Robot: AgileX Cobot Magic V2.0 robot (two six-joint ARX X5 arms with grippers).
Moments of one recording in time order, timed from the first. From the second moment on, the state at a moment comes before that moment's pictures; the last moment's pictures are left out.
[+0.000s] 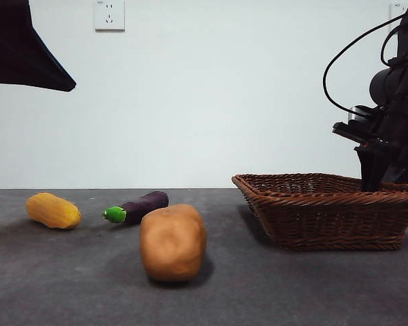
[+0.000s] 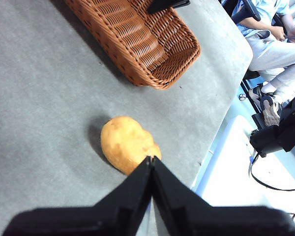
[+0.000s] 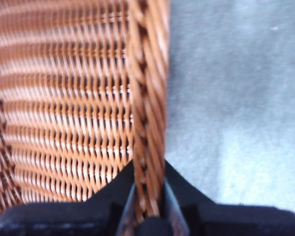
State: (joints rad) left arm -0.13 1.24 0.93 -0.72 0.90 0.20; right arm 0.01 1.98 1.48 -0.90 -0.37 0.02
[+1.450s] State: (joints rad) left arm -0.09 1.84 1.45 -0.76 0.08 -0.54; right arm 0.04 1.39 1.63 -1.27 -0.36 -0.03
